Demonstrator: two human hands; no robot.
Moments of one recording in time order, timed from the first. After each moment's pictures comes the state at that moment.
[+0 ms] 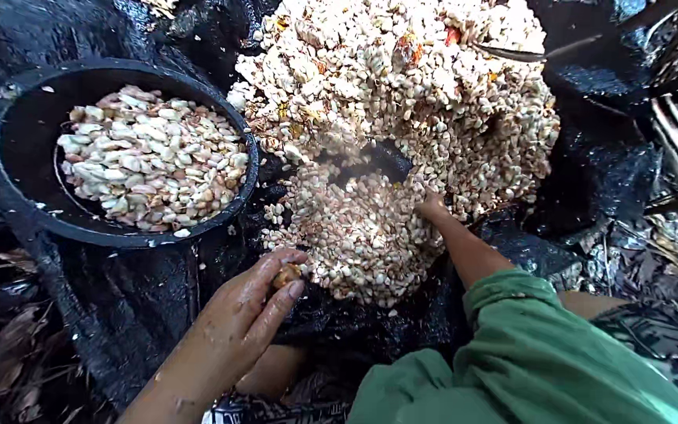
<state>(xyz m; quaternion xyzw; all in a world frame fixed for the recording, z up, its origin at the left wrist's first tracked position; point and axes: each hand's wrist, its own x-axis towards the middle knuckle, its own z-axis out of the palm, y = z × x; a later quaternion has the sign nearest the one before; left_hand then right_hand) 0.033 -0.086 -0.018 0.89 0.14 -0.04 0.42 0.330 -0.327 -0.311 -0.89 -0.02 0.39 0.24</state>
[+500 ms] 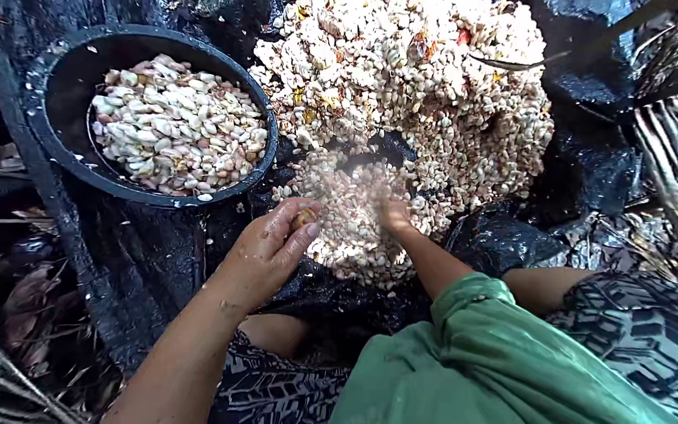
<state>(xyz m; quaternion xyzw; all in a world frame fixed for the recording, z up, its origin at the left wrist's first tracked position) 0.039 -0.074 -0.018 0.88 0.16 -0.03 0.44 0.227 -0.259 -0.304 -0.89 -0.20 0.38 0.16</state>
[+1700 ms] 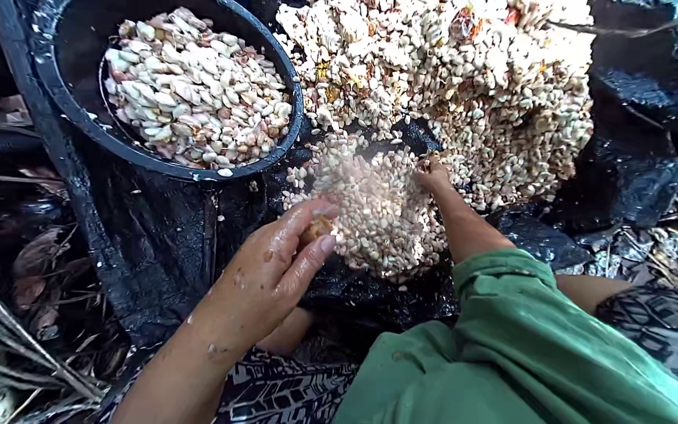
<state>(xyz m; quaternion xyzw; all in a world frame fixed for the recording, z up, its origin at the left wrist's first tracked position) 0.004 -0.071 -0.008 0.88 0.16 0.00 0.46 0.311 -0.257 -0.296 -0.88 -0.08 0.36 0.31</state>
